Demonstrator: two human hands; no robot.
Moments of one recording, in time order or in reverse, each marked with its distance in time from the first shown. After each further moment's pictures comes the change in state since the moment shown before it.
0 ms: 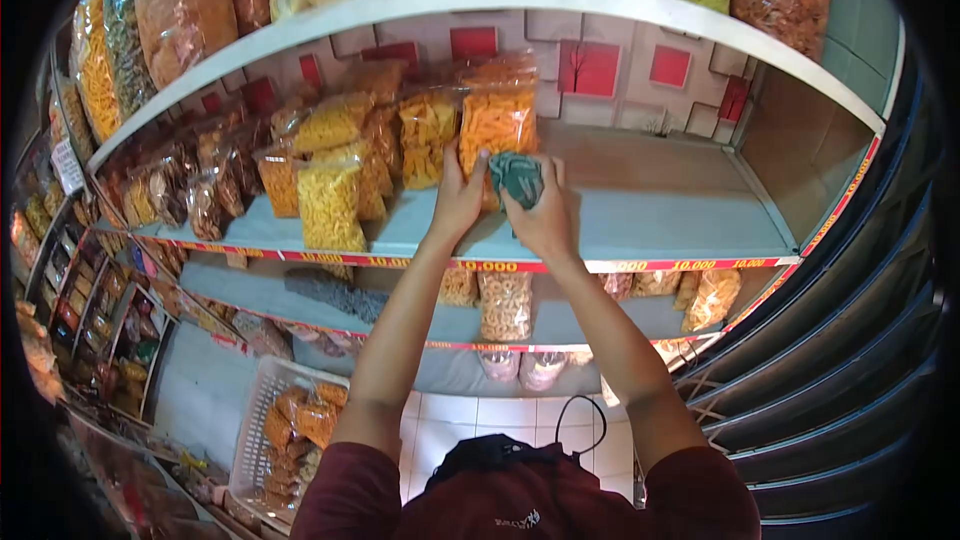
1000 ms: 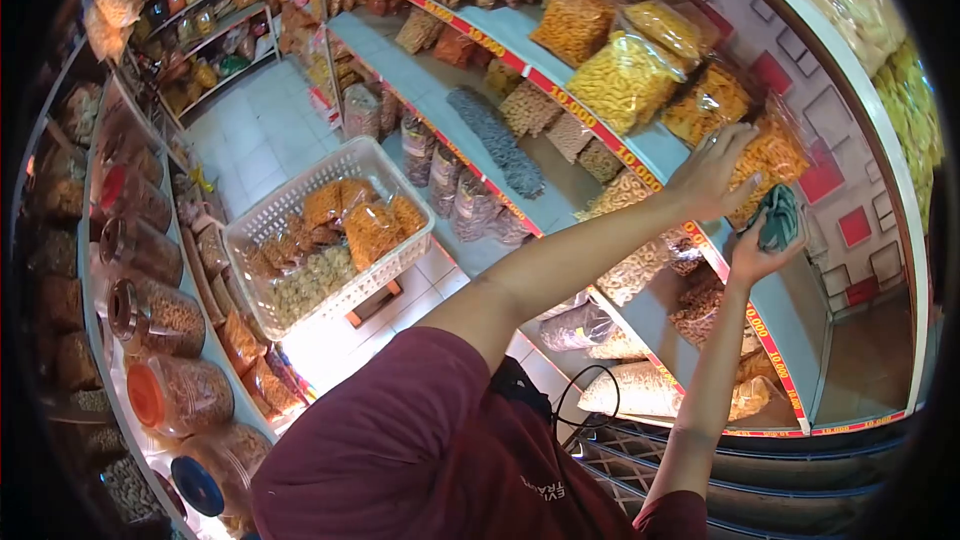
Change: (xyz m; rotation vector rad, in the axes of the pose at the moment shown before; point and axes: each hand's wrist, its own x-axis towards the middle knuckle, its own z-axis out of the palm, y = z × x) left_hand -0.054 0.069 -0.052 0.162 0.175 0.273; right_hand -0.007 -0.007 0.008 -0.074 0.211 -0.475
